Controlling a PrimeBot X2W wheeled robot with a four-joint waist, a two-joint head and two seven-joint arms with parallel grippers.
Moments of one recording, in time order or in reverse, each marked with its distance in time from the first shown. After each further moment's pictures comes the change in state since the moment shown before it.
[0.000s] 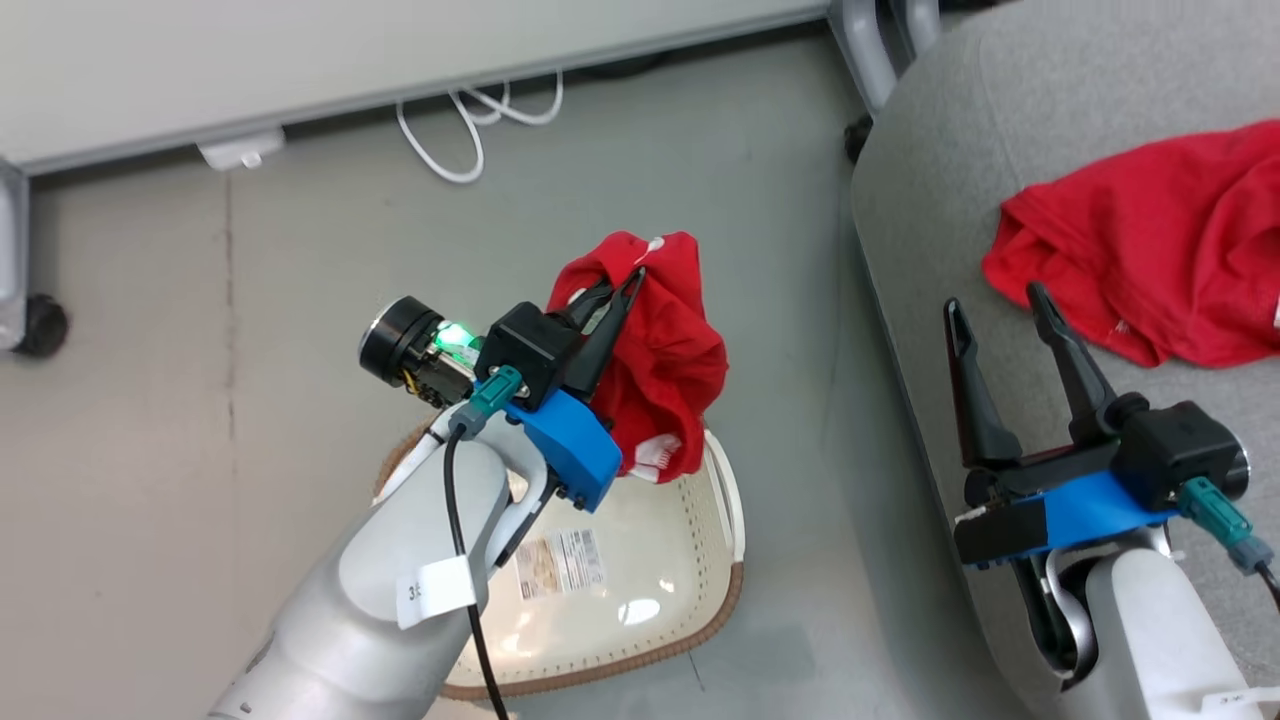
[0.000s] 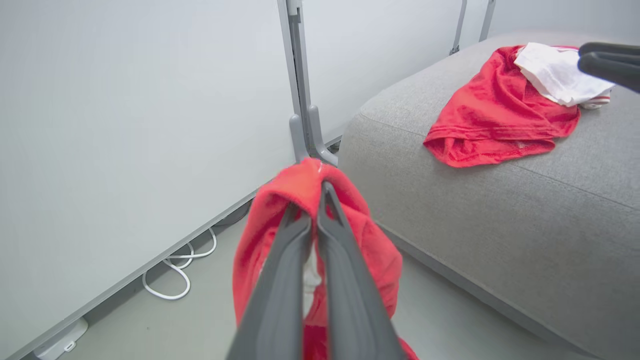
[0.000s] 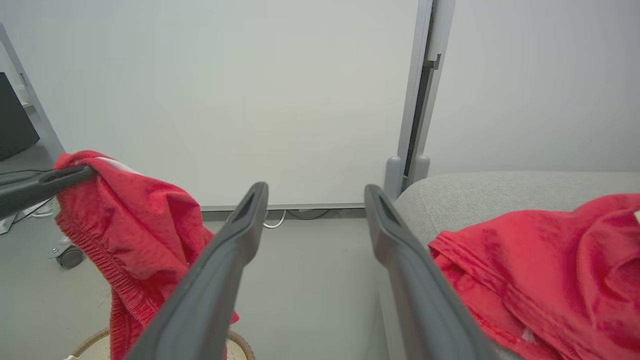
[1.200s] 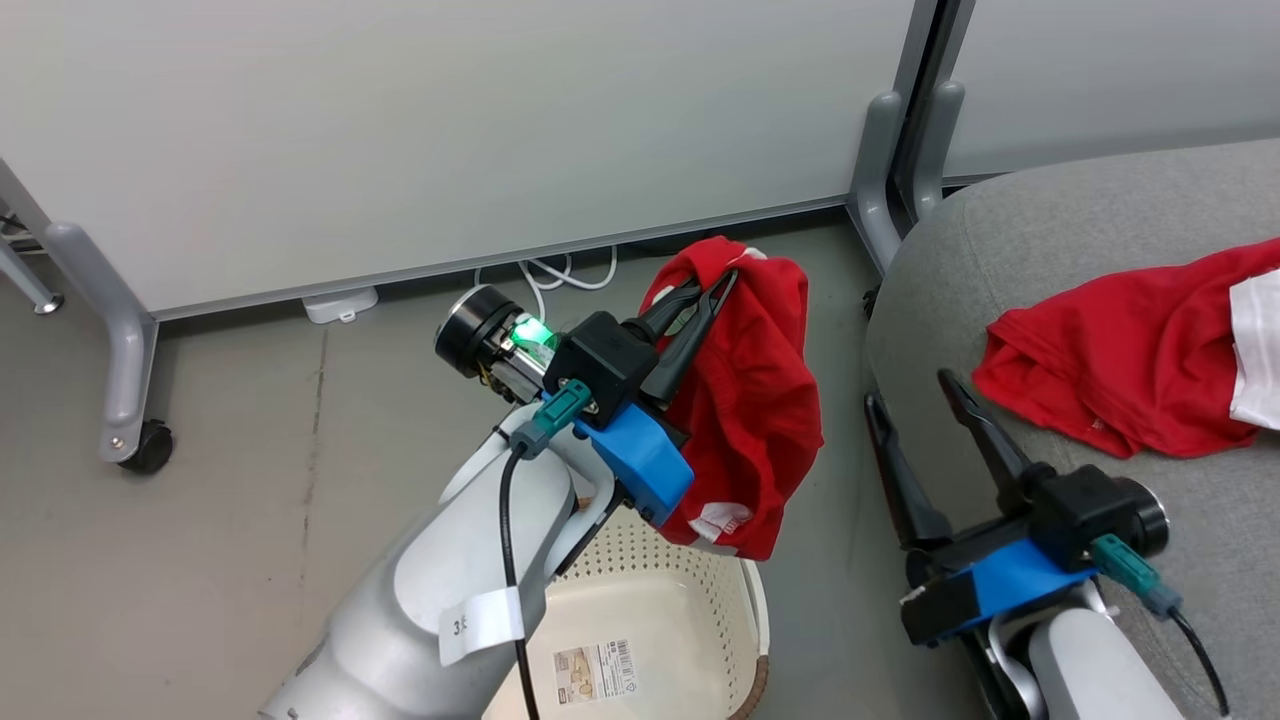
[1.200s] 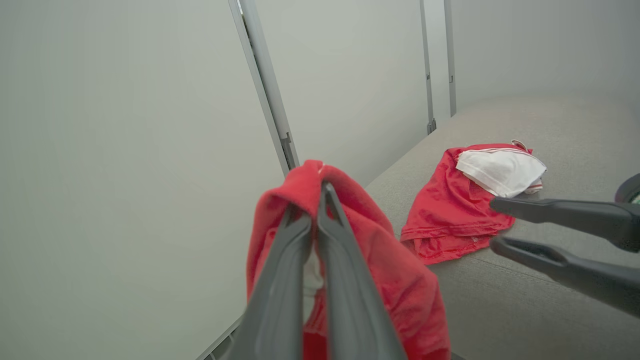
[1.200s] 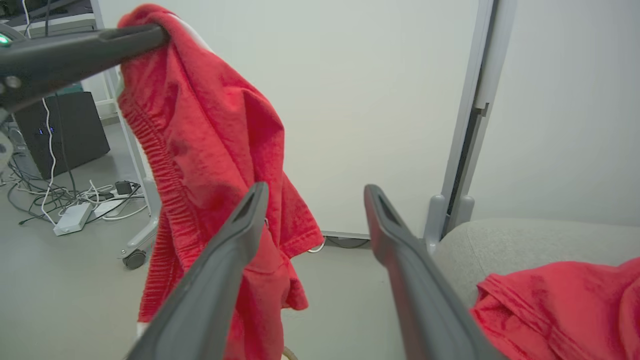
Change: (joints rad) left arm 0.010 -0.052 -0.033 -0.097 0.010 -0.015 0.000; right arm 0.091 -0.011 0.108 0.036 0.014 0.000 0.000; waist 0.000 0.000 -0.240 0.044
